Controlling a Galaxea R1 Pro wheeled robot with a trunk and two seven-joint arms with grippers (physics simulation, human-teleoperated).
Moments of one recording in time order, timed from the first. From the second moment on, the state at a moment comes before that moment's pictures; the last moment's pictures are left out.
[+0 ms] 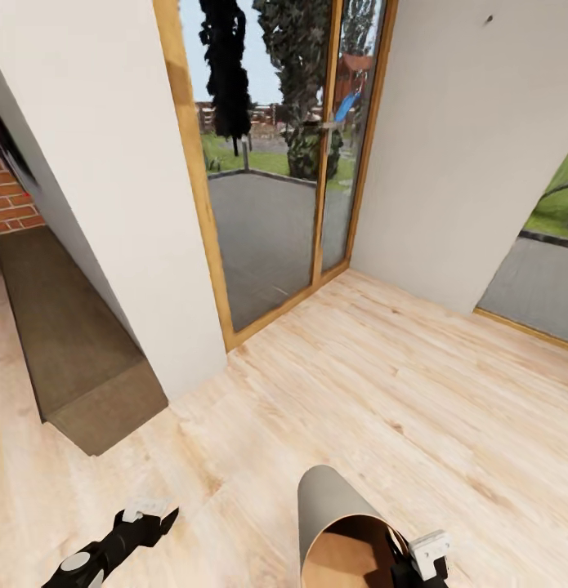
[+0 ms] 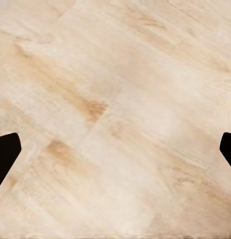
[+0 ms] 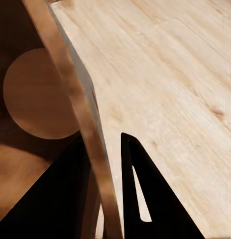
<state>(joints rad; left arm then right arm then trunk) -0.37 0.23 -0.10 -0.48 0.18 -0.15 -0.32 0.00 -0.22 0.29 -0.97 -0.10 -0.33 0.00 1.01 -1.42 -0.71</state>
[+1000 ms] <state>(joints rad) -0.37 0.23 -0.10 -0.48 0.18 -0.15 -0.32 0.00 -0.22 0.29 -0.97 -0.10 -0.33 0.00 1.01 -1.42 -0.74</state>
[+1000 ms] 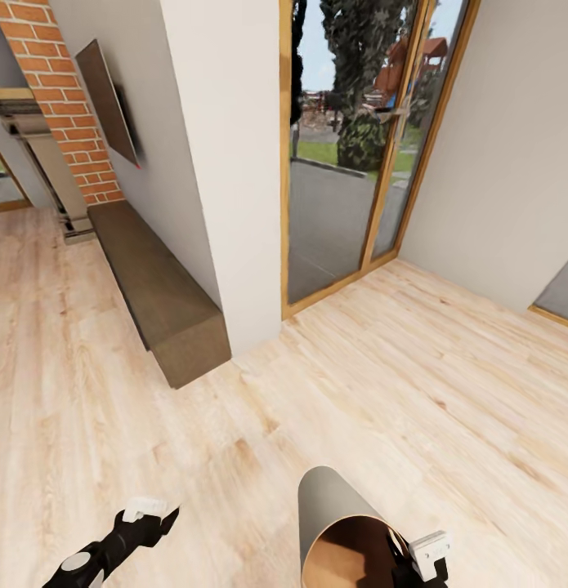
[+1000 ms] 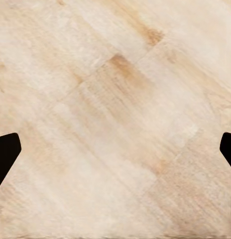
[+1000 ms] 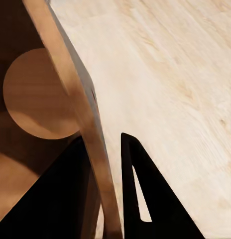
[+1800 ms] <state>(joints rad) -0.37 0.23 -0.10 -0.48 0.17 -0.15 -0.32 0.00 -0.22 0.29 -0.96 -0.10 -0.33 0.00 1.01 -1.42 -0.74</state>
